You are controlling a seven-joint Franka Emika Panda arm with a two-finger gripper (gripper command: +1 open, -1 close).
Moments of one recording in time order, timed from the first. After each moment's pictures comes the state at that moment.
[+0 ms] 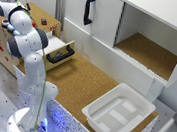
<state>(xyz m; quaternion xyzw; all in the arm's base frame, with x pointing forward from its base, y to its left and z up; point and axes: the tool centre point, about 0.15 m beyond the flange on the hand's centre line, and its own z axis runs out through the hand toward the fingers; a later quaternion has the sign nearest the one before) 0.138 0.567 0.510 -0.79 -0.60 -0.09 0.05</state>
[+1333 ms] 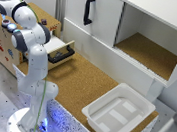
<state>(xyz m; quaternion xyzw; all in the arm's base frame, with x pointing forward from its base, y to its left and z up) 0.140 0.587 0.488 -0.80 -0.59 -0.08 0.01</state>
